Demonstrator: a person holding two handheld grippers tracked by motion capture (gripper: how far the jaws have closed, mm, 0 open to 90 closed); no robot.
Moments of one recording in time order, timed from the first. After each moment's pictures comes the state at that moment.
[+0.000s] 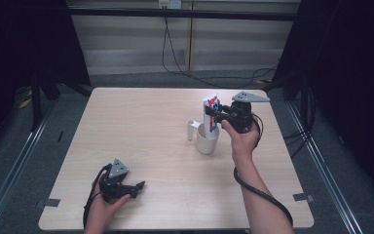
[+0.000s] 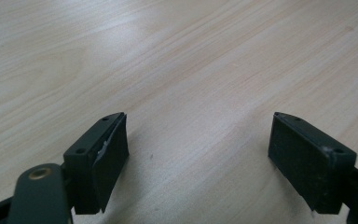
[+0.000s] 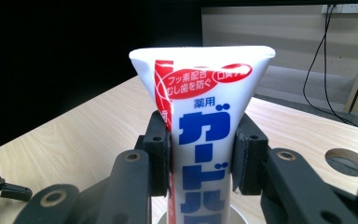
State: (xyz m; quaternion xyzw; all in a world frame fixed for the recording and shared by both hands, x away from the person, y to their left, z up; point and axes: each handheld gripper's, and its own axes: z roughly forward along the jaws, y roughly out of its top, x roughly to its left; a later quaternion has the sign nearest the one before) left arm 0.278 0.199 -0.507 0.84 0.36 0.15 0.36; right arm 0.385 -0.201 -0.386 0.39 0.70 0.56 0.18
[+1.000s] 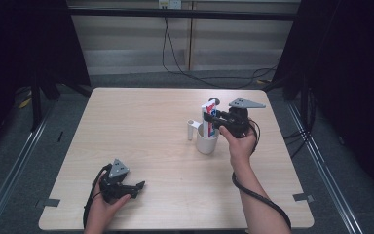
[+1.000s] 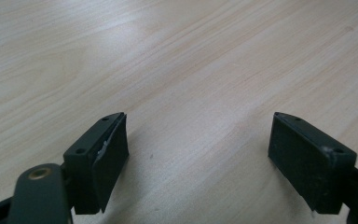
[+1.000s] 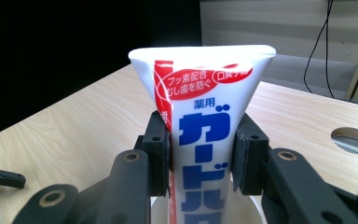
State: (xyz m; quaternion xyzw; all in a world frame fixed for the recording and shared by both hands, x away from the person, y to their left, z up) left arm 0.278 0.199 -0.507 0.84 0.36 0.15 0.36; right arm 0.384 -0.198 -0.409 0.40 0.71 0.55 0.17
